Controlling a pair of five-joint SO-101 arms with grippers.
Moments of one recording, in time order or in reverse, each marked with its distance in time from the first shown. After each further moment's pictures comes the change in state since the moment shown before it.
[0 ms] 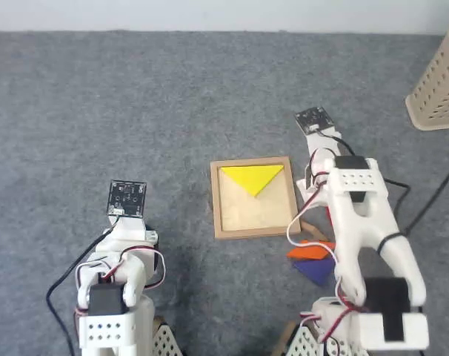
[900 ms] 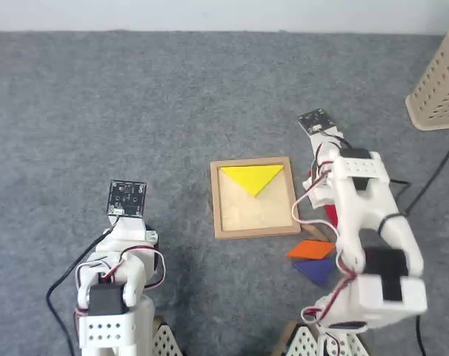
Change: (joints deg) left arm 0.0 0.0 0.0 0.0 0.0; right arm 3.2 11.3 -6.0 0.2 5.1
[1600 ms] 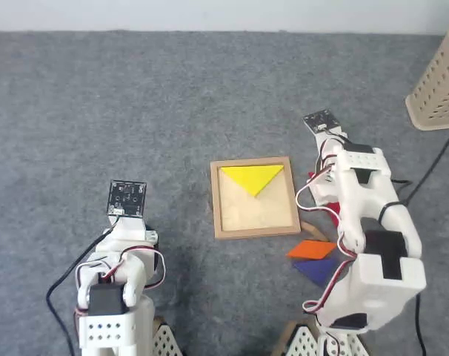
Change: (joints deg) left arm 0.0 0.0 0.0 0.0 0.0; right arm 2.2 8.4 -5.1 -0.1 0.2
